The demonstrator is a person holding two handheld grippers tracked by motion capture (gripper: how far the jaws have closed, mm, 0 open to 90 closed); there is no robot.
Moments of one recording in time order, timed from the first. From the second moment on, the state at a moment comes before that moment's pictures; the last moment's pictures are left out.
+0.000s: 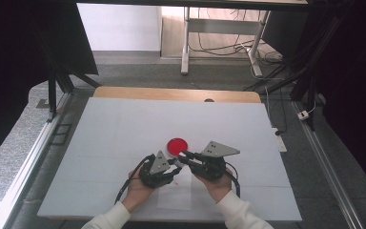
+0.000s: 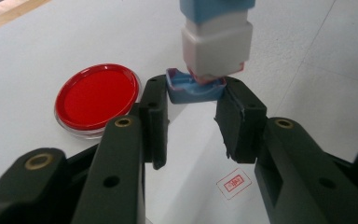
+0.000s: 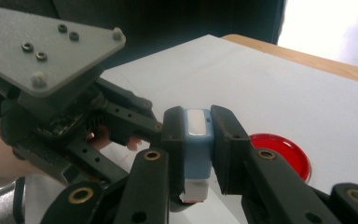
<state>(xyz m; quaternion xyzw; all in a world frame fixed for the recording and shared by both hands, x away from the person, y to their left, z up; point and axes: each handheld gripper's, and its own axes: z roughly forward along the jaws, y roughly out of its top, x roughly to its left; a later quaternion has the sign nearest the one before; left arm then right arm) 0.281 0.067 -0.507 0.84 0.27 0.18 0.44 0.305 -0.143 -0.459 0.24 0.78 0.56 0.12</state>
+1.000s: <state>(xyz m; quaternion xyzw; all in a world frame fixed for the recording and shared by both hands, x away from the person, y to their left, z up) 0.275 0.064 -0.505 0.82 0.28 0.21 0.45 0.292 -0.136 -0.471 0.30 0.73 0.59 0.15</state>
